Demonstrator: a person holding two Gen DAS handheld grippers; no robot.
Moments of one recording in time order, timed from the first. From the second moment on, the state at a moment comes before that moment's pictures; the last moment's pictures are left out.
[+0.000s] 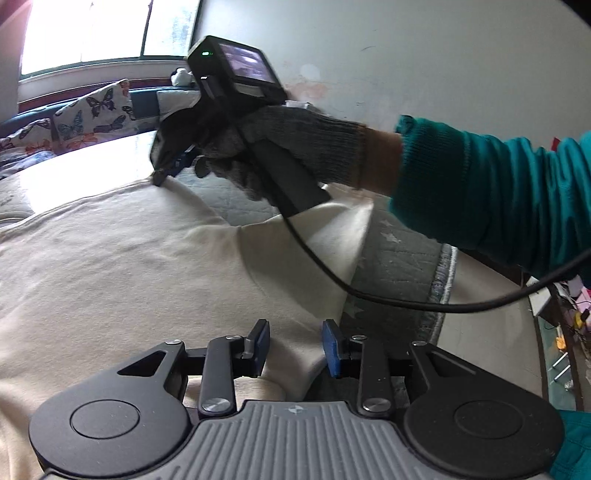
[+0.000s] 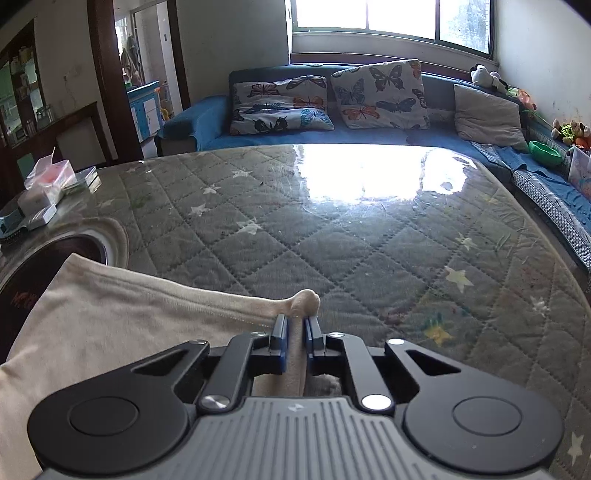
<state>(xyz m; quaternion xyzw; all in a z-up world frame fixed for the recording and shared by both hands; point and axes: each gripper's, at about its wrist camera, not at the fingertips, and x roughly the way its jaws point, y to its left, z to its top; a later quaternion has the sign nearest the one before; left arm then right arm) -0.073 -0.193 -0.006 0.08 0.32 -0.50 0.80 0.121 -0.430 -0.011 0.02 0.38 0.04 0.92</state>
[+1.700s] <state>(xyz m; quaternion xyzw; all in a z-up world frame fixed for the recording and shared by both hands) -0.040 0.117 -0.002 -0.10 0.32 0.13 0.93 -0.079 -0.222 0.000 -0.21 0.30 0.35 0.86</state>
